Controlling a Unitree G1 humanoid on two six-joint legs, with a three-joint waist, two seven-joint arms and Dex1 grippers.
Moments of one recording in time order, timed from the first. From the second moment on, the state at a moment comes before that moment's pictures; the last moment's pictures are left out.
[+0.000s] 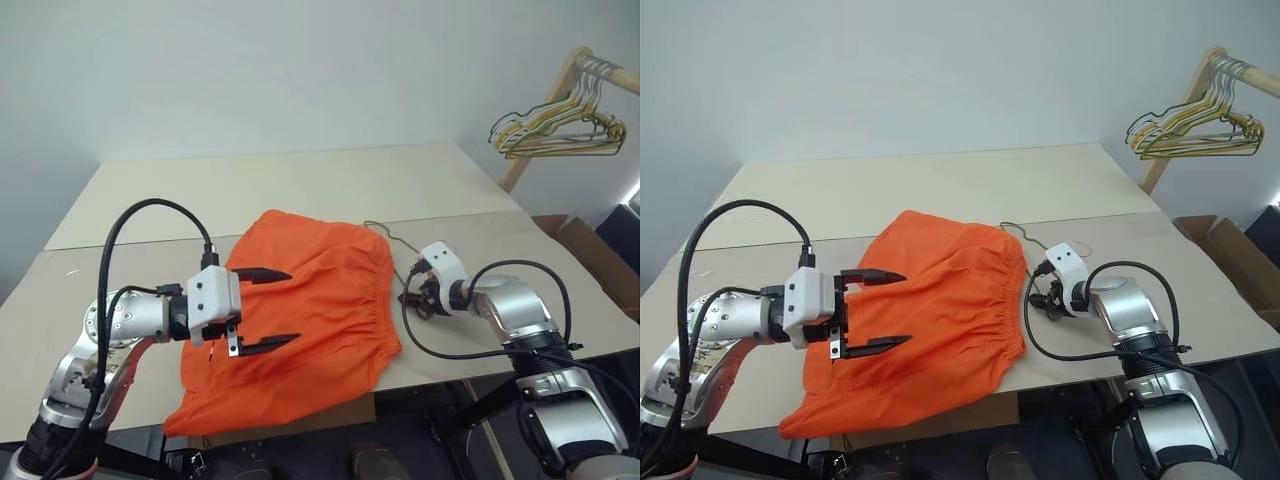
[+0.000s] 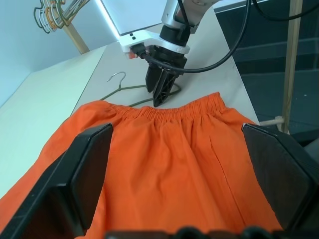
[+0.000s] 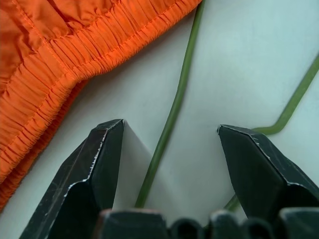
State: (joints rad) left arm -0.13 0.75 0.03 -0.49 -0.40 0.24 -1.09; right arm -0.59 -0.55 0.16 0.28 0.11 0.89 0.67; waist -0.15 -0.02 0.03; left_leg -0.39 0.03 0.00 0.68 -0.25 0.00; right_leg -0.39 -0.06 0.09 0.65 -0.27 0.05
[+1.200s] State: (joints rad) left arm -0.35 0.45 0.02 -0.33 -0.45 0.40 -0.77; right arm -0.65 -0.38 -0.10 0.22 0.07 0.77 0.28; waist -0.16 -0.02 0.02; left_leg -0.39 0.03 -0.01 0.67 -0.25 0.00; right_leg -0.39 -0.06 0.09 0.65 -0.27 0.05
